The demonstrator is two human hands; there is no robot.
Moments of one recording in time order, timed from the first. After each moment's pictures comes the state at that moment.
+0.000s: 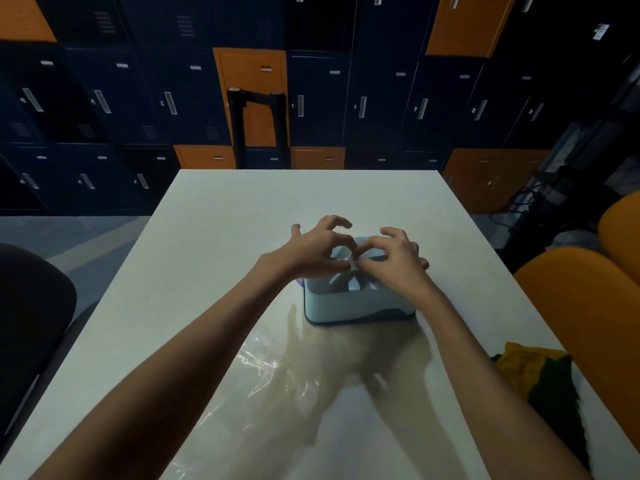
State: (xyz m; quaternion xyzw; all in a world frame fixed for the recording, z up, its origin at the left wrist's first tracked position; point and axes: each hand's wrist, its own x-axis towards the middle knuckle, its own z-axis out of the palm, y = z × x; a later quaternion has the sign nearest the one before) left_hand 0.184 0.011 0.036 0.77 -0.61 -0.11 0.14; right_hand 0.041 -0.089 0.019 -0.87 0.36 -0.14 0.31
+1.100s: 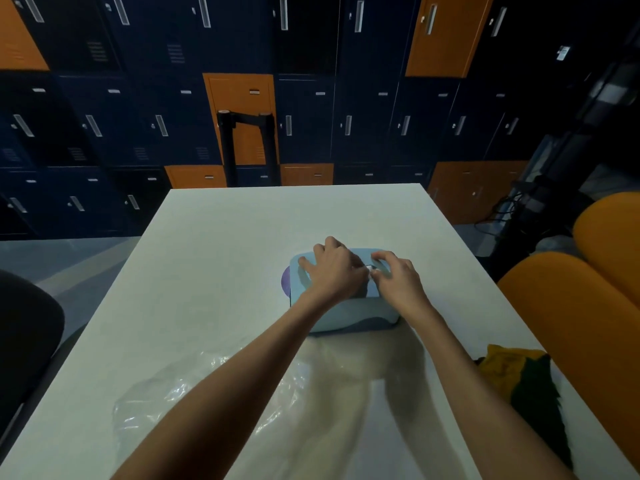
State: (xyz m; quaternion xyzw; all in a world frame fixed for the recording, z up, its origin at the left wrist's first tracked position) left_hand 0.116 -0.028 0.020 0.87 -0.42 -0.09 0.25; right_hand 0.018 -0.101 0.001 -0.81 0.42 -0.18 0.36
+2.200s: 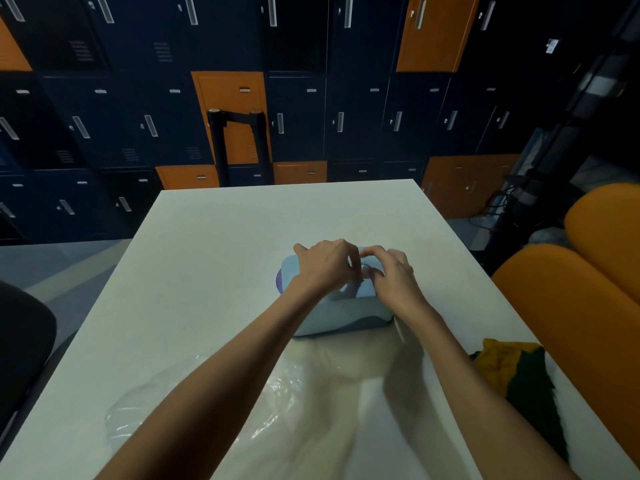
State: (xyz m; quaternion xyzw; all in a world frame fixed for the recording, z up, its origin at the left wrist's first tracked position) left_hand 0.129 -0.027 0.035 0.84 -0.51 -0.05 0.16; right_hand 0.015 -0.100 -0.002 -0.84 0.39 -0.18 0.33
